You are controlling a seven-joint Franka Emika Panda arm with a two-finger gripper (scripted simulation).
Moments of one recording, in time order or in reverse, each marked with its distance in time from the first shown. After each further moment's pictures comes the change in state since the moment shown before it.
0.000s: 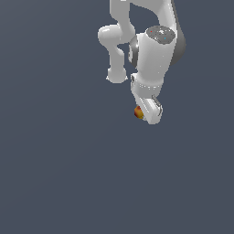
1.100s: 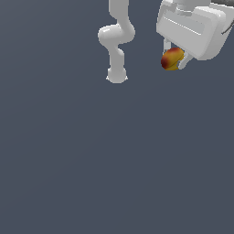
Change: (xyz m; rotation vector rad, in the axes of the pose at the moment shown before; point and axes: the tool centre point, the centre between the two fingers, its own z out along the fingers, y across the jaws) arm -0.053 -0.011 -0.223 0.000 0.000 -0.001
